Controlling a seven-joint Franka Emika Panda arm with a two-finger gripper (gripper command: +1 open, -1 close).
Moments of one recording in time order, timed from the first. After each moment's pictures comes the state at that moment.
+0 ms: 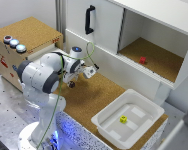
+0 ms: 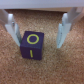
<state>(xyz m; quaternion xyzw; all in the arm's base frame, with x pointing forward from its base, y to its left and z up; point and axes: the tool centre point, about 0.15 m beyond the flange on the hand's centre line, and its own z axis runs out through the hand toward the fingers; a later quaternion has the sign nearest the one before) 0.335 0.099 0.216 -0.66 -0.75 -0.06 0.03</state>
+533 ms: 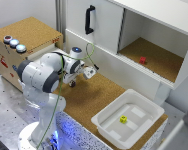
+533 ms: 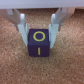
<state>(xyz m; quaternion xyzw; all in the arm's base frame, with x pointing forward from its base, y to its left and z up) 0.332 0.093 0.212 -0.66 -0.75 -0.05 0.02</state>
